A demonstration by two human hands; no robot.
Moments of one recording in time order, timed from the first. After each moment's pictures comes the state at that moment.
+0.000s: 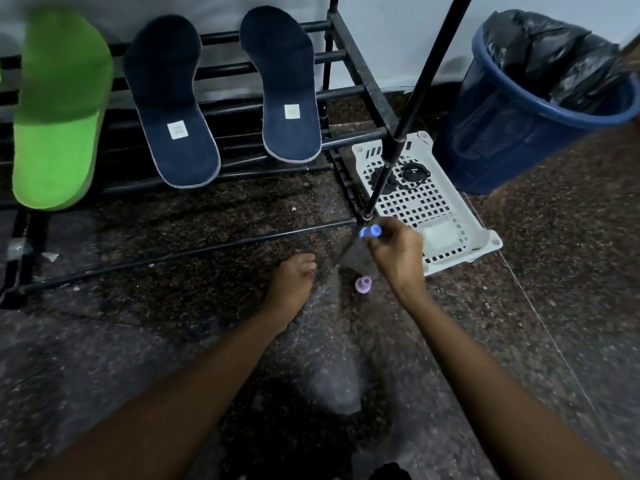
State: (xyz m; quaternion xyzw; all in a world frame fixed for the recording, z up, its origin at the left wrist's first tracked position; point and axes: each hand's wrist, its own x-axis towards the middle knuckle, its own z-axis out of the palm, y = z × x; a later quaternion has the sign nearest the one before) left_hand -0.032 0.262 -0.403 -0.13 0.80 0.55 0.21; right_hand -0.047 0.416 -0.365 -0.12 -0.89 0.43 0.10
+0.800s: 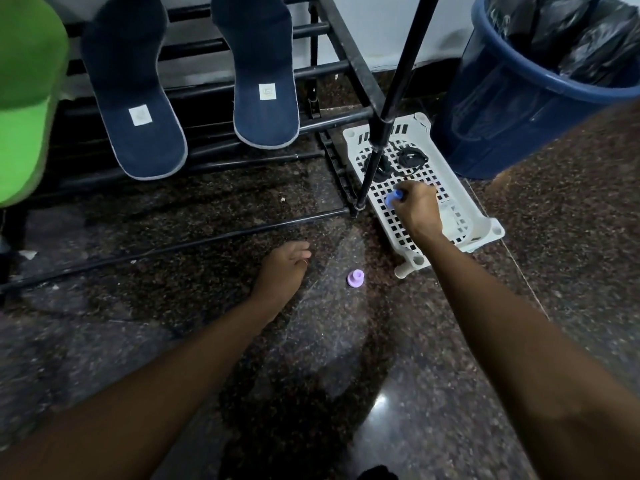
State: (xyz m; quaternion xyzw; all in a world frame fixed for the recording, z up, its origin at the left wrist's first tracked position) left_hand -0.040 0.270 -0.401 -0.12 0.81 0.54 0.21; right_hand -0.120 0.489 -0.399 -0.15 -0.94 0.31 0.02
